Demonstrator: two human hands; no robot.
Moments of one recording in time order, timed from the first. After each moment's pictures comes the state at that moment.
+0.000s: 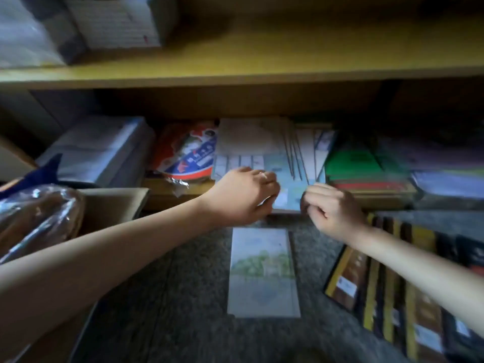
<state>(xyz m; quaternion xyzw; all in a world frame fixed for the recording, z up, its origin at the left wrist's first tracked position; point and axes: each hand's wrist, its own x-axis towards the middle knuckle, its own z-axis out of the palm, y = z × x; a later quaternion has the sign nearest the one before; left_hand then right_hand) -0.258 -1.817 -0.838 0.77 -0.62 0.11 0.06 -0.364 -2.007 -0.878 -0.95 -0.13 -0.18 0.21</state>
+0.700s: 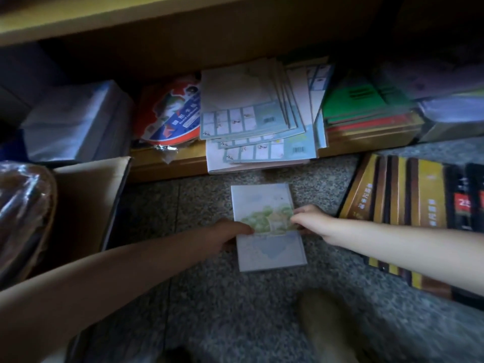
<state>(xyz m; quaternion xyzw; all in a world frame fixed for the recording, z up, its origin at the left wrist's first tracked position) -0.309 -1.774 -0.993 0.75 0.11 -0.50 0.42 -0.392 -1.964 -1.025 -0.70 0.38 0.19 0.57</state>
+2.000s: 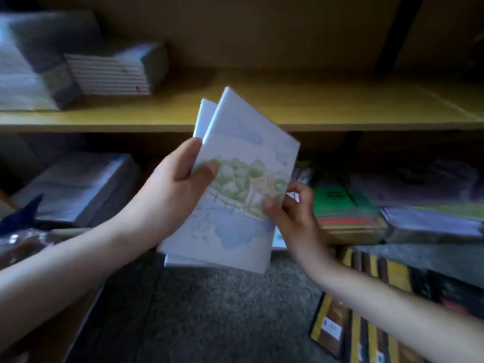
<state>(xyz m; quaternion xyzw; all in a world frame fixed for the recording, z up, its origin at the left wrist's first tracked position) -0.289 -1.775 -0.725 0.79 -0.30 -0.02 0.54 -0.360 -1.938 -0.808 -0.64 0.08 -0.22 0.73</state>
